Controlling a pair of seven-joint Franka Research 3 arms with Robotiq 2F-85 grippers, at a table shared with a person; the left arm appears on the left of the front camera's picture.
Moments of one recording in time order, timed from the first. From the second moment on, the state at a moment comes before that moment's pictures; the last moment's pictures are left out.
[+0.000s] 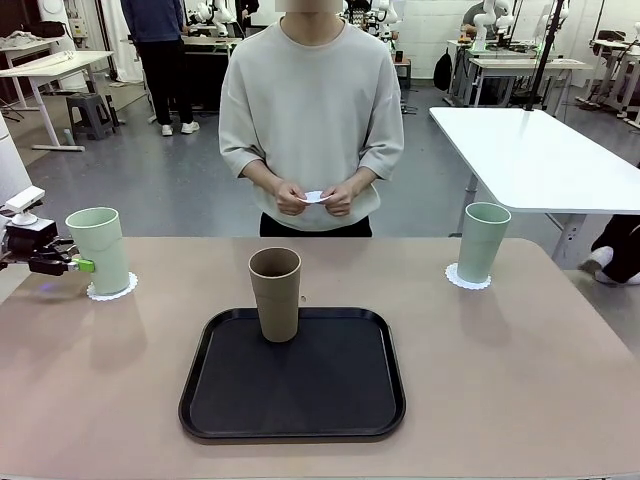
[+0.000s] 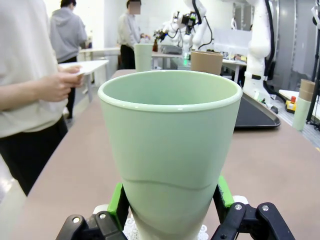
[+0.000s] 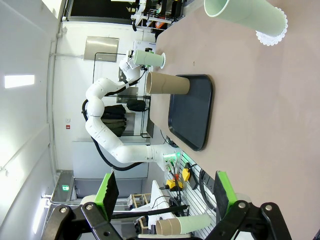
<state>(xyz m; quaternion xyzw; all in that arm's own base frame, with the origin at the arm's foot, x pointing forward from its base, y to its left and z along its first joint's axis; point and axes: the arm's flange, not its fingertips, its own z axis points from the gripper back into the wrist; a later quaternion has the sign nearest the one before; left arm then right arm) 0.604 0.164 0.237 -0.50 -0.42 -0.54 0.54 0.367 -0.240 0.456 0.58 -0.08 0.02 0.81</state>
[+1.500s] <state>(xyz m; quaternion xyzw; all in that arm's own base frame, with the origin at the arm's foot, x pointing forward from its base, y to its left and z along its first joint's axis) 0.606 0.174 0.229 -0.50 -0.43 -0.56 0.51 0.367 -0.240 0.456 0.58 -0.08 0.02 0.81</state>
